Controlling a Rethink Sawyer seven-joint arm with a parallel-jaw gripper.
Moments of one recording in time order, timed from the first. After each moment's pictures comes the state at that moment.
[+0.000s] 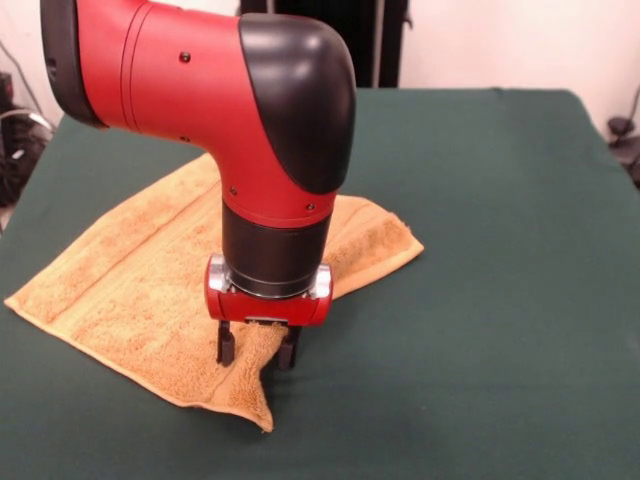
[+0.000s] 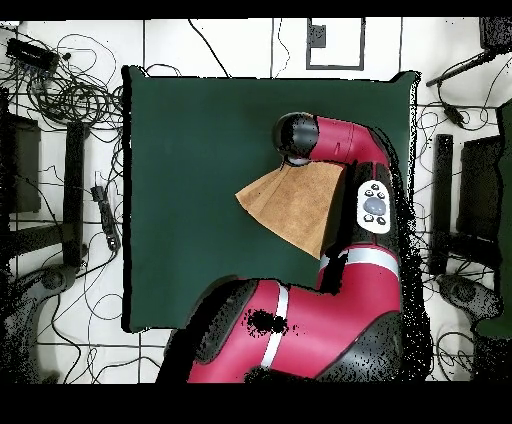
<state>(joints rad) -0.22 -0.14 -0.04 0.90 -0.11 0.72 1.58</state>
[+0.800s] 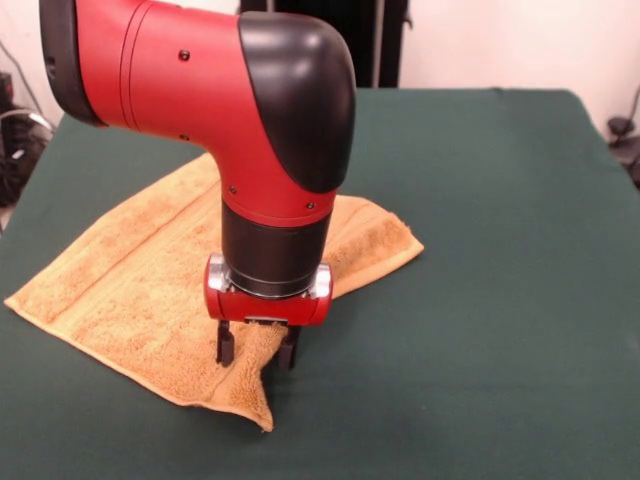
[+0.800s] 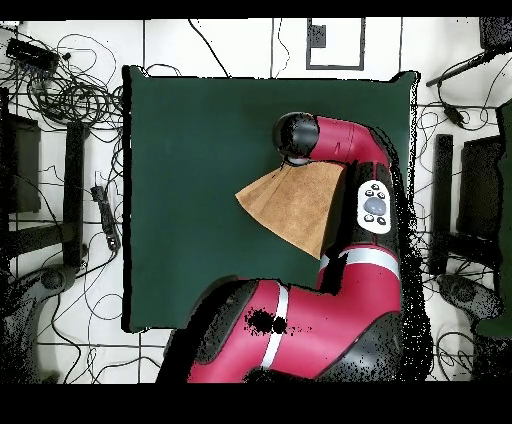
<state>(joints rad) -0.22 -0.14 -0.04 0.90 -0.11 0.72 1.58</state>
